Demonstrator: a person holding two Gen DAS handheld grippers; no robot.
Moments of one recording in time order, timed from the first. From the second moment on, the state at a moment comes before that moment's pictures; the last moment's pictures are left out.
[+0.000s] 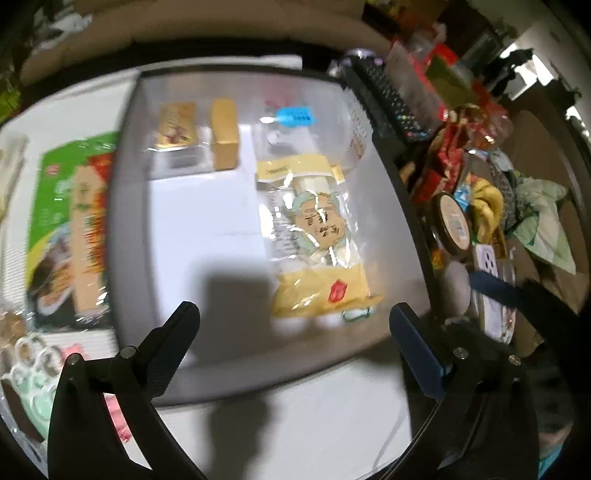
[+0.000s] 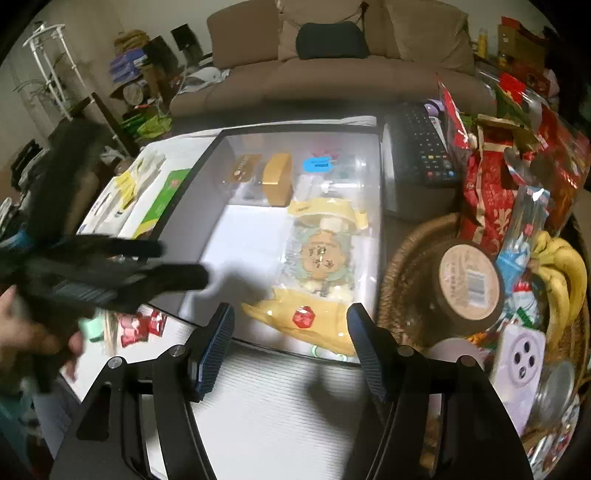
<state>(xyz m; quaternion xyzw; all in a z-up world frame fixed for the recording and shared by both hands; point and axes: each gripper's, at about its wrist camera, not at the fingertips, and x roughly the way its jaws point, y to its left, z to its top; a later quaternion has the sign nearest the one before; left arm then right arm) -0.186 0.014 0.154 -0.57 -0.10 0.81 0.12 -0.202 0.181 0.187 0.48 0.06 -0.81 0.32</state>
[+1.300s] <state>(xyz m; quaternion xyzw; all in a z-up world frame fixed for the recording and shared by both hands) 0.014 -0.075 0.096 -0.48 -0.11 0.87 -0.01 -0.061 0.130 0.093 0.47 0.04 -0.84 0.27</state>
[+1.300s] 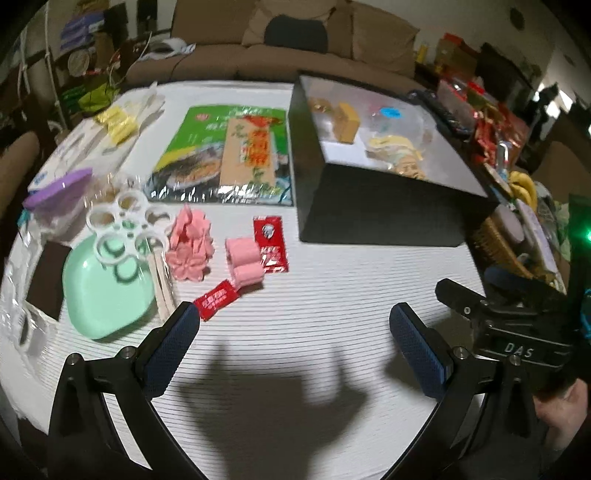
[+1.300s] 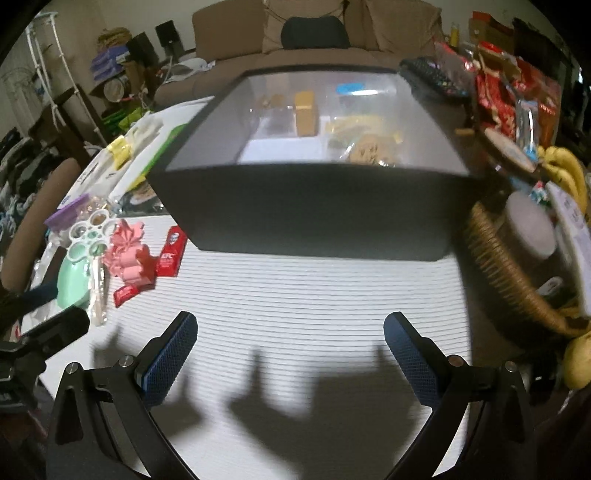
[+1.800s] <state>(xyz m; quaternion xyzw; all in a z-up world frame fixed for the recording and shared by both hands) -0.007 -0.093 0.011 -0.49 -0.09 0.86 -0.05 -0.061 0.098 0.018 0.48 0.08 -0.84 0.24</state>
